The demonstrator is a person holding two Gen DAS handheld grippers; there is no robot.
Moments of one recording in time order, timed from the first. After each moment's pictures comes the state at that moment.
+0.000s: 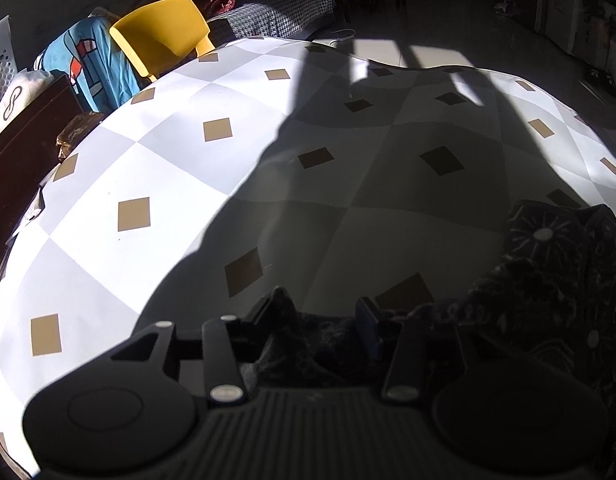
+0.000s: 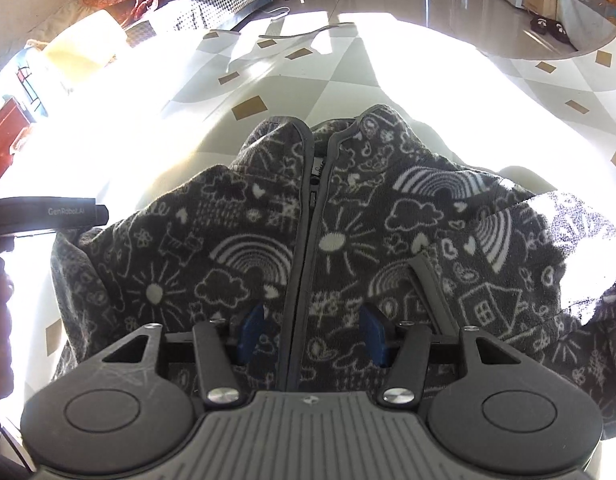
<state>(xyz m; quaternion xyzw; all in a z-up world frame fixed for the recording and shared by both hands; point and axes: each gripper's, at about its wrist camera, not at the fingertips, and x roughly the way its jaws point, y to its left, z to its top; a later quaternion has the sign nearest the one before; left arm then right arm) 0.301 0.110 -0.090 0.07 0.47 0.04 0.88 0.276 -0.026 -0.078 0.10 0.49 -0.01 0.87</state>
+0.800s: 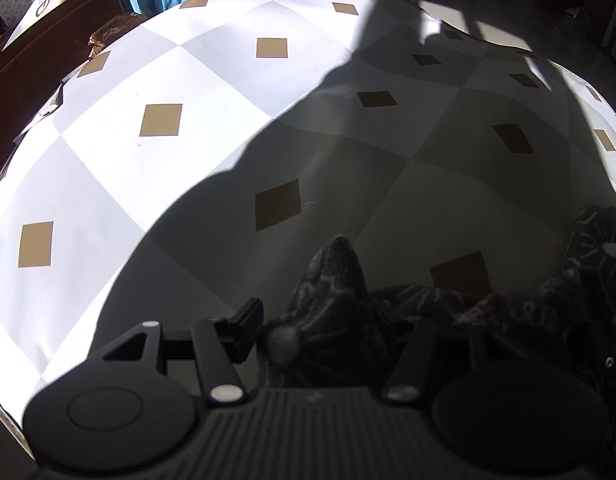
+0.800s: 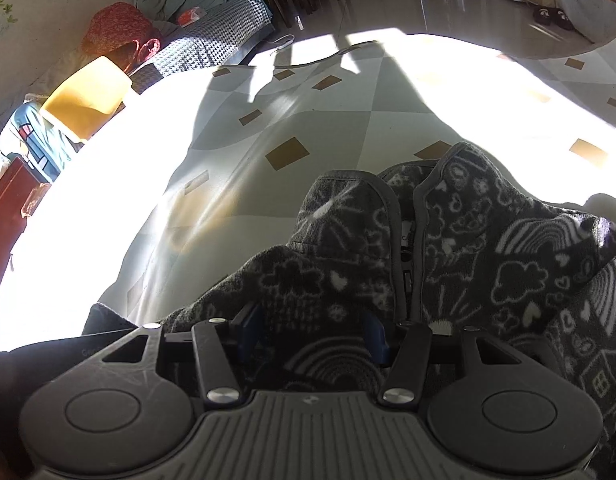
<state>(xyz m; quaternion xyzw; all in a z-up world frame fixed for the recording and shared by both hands) 0.311 0.146 -0.121 -0.01 0.53 0.11 0.84 0.339 0.001 -0.096 0.17 0.44 -0.01 0.88</state>
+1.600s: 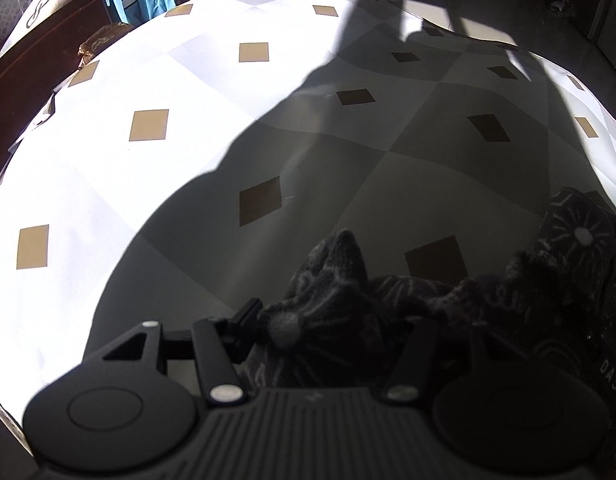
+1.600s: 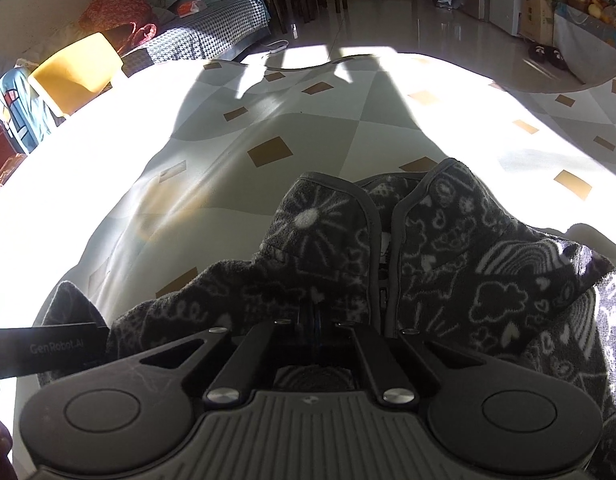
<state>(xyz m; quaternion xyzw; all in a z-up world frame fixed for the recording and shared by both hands) 0.303 0.136 -0.109 -0.02 0.52 0.09 0.85 0.331 0.007 -0.097 0.09 0.44 -0.02 0.89</state>
